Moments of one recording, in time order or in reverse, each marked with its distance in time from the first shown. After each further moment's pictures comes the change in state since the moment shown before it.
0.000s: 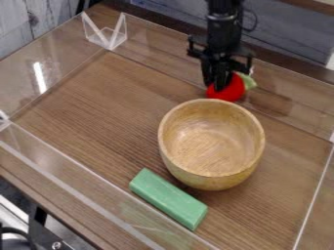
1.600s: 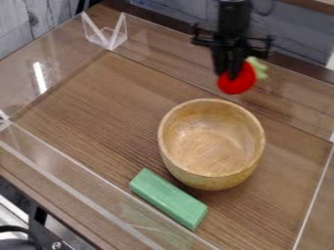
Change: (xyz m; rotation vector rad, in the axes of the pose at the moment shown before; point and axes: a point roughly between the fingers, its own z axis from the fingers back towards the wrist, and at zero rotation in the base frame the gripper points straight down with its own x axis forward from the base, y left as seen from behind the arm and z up) arm -0.019 -0.038 0.056 0.030 -0.117 0.156
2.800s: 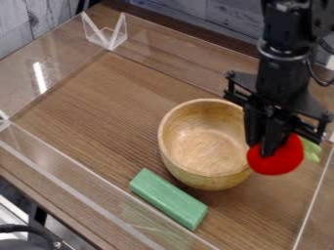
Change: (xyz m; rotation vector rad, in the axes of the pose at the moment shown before) arm -0.114 -0.067 0.000 -0.032 0.110 -0.298
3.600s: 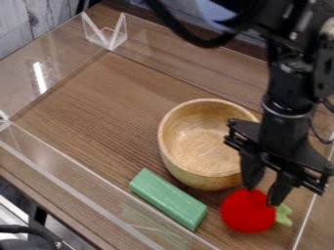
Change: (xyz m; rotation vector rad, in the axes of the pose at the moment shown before) arm -0.018 -0.017 -0.036 0.010 0.044 0.067
